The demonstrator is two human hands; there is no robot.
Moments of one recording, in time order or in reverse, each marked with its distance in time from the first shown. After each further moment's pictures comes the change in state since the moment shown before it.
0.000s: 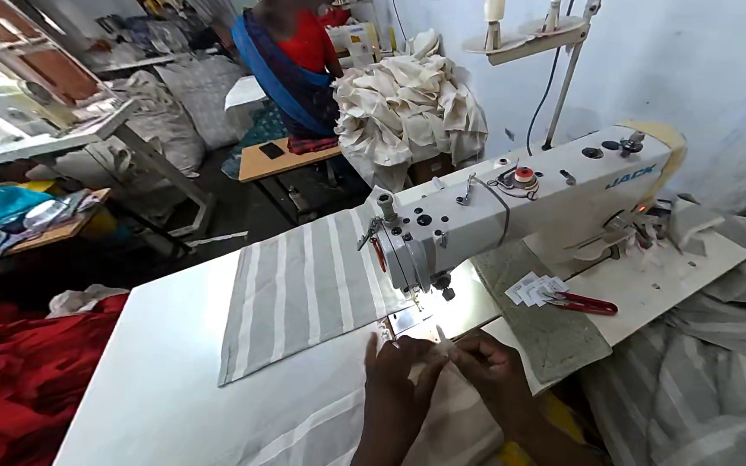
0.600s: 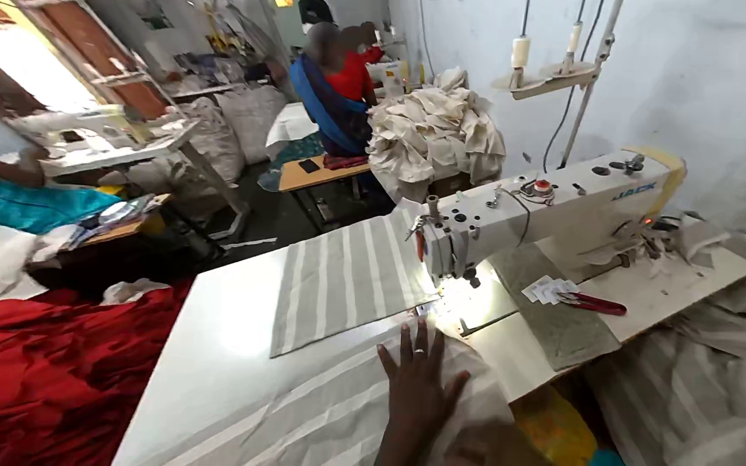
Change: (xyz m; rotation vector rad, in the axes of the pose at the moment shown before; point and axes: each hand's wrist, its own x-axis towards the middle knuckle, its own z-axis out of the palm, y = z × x) left_hand -0.047 -0.046 0.021 0.593 -0.283 -0.047; right_hand -0.092 -0.028 0.010 -0.556 -0.792 0.068
